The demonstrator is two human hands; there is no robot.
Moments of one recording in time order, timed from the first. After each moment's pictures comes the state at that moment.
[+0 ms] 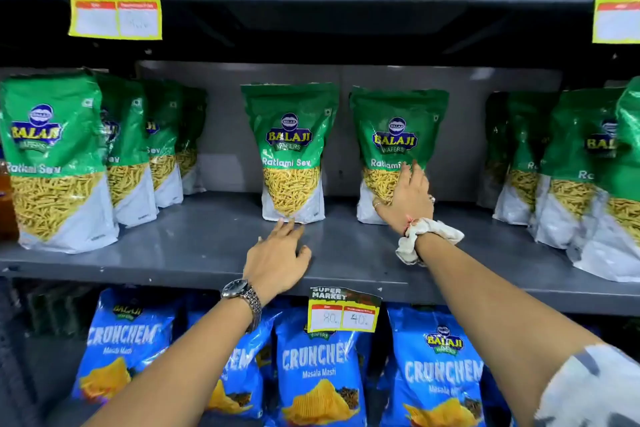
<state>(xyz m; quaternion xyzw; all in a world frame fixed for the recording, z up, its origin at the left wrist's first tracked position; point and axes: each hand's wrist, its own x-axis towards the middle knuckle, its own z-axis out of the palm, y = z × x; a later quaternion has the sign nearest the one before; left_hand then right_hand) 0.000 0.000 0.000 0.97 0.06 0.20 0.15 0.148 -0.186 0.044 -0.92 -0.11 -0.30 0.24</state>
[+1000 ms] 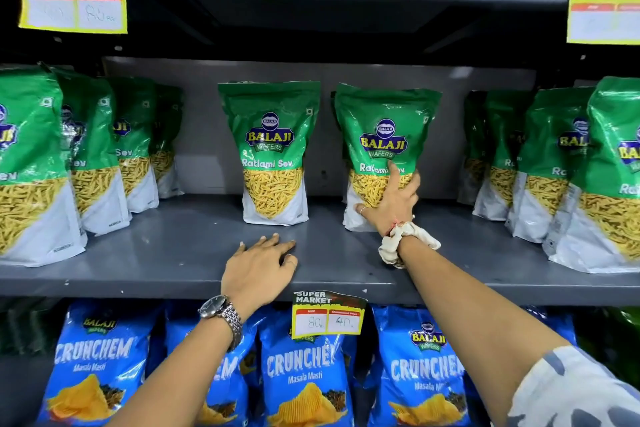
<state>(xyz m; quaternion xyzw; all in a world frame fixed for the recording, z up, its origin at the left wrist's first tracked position) 0.003 0.003 -0.010 0.98 0.07 0.18 0.11 0.157 -0.184 0.031 -0.87 -0.07 -0.31 0.38</state>
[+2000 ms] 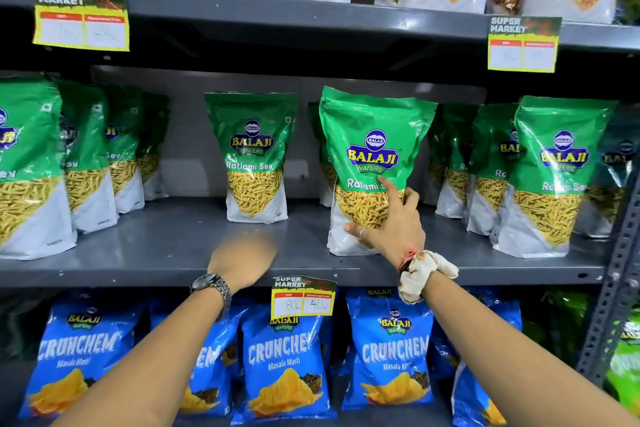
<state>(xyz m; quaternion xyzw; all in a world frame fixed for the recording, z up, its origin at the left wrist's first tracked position) -0.004 0.001 0.000 0.99 0.06 0.12 0.10 0.051 -0.248 0.033 -0.88 -0.11 -0.31 0.35</state>
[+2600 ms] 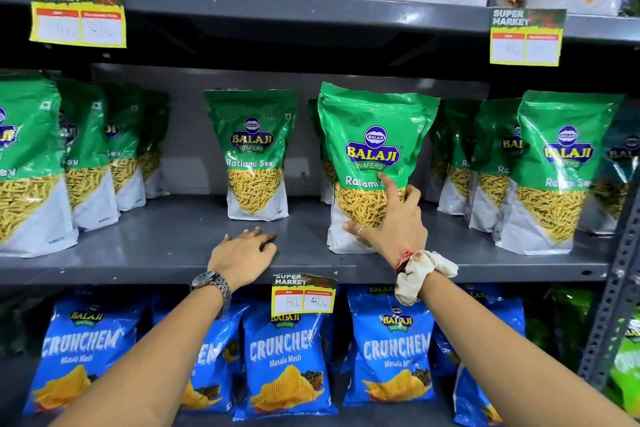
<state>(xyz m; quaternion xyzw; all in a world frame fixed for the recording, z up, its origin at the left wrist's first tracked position) -0.001 0.002 -0.002 0.98 0.06 0.13 0.10 0.039 -0.244 0.034 -0.89 -0.08 -0.32 0.31</state>
